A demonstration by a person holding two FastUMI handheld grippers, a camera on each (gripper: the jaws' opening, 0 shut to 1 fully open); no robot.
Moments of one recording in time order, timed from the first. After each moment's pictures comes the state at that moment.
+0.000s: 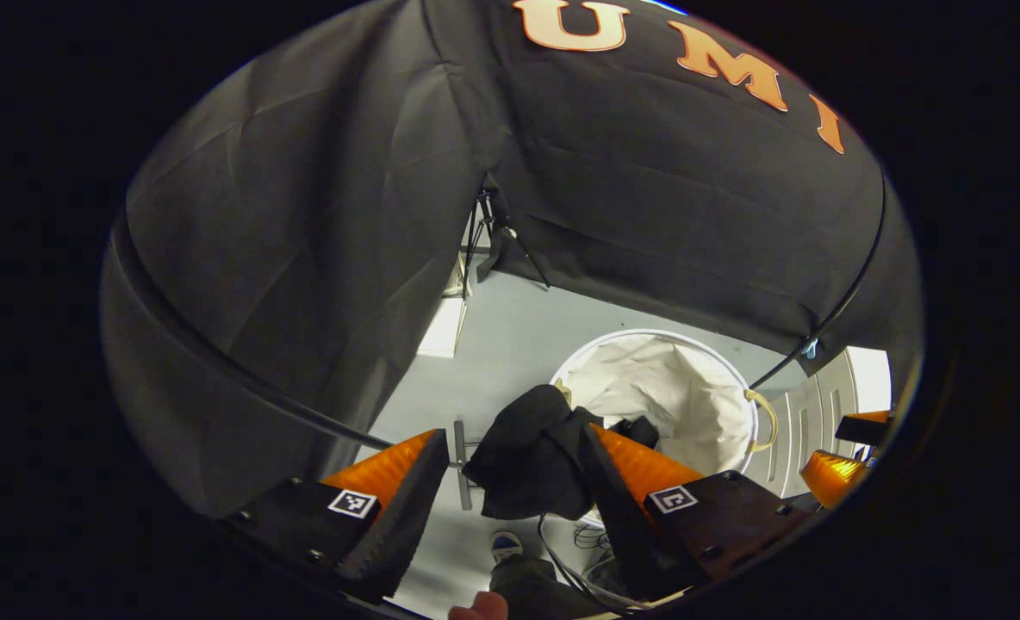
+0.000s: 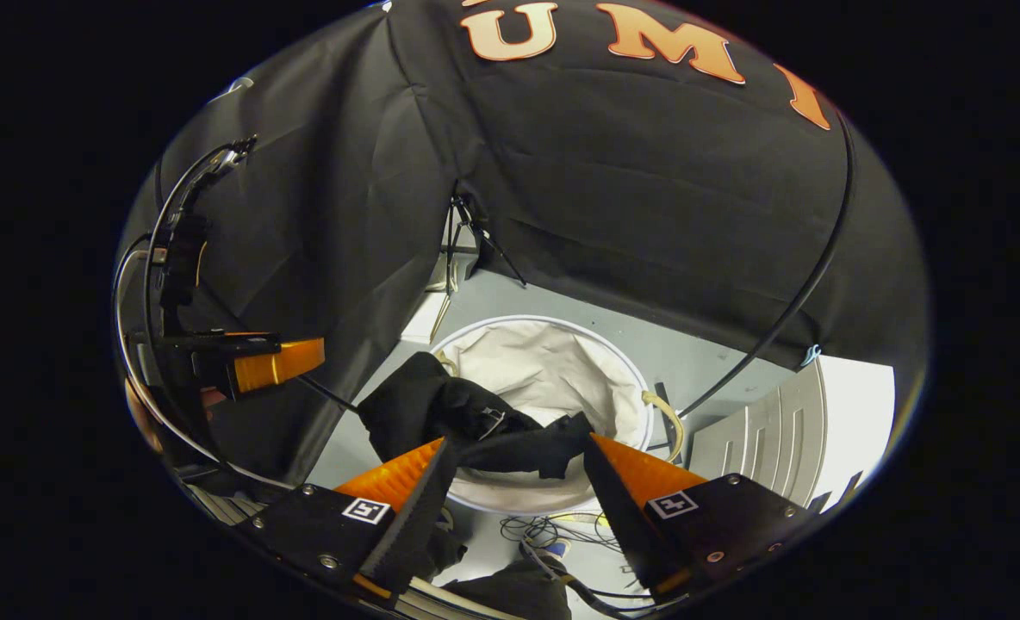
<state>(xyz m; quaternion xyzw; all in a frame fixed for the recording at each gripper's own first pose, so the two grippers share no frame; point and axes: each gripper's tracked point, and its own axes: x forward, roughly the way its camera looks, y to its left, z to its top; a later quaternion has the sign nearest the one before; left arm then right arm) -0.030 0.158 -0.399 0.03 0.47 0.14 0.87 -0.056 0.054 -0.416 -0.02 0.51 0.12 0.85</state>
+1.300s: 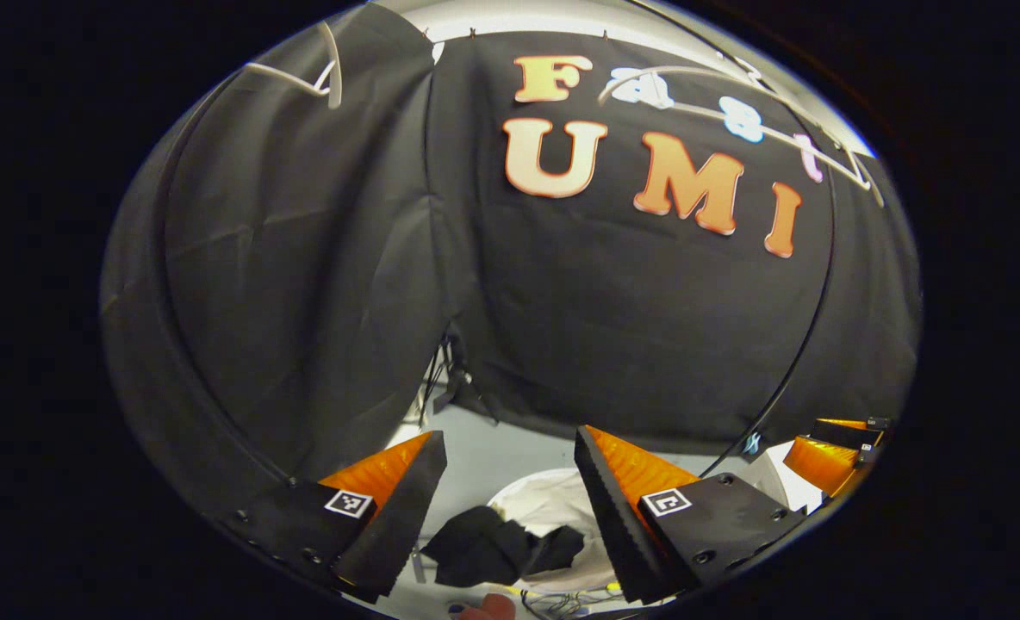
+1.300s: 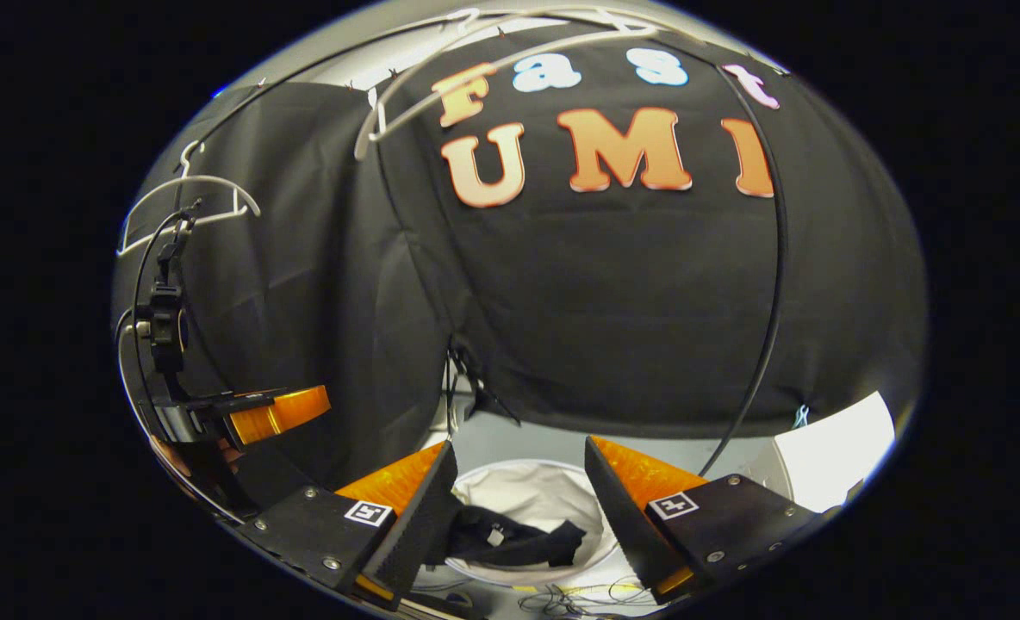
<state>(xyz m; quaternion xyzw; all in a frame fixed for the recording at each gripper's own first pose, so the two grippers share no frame) 0.032 0.086 -0.181 0.00 0.23 0.06 0.97 0.029 0.044 -0.197 0.03 0.26 0.09 0.96</state>
